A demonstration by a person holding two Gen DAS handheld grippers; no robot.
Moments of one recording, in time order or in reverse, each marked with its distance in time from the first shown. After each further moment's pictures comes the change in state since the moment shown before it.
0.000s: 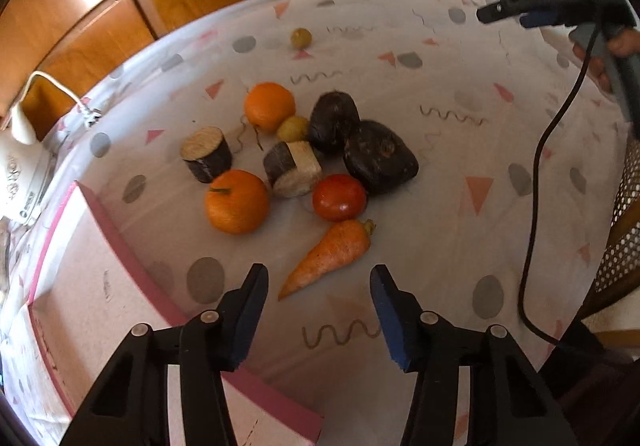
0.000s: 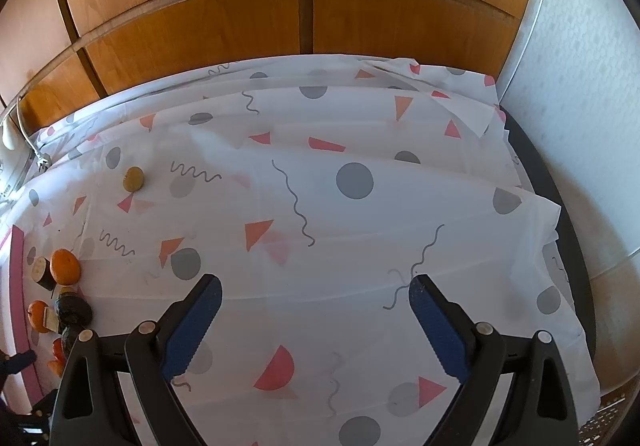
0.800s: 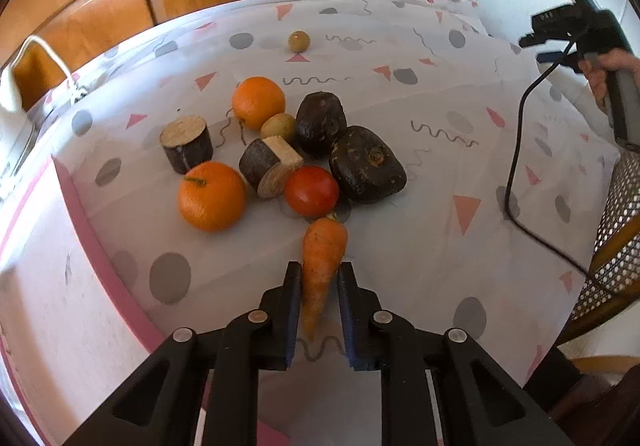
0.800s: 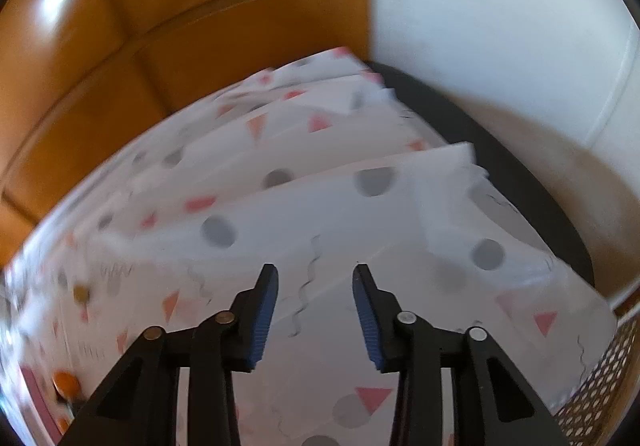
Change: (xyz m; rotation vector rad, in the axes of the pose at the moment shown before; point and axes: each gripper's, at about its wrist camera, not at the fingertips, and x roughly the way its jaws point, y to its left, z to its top) left arm 0.003 0.005 -0.007 -0.112 -0.064 -0.108; right arm -0.010 -0.095 0.002 0.486 -0.040 -0.137
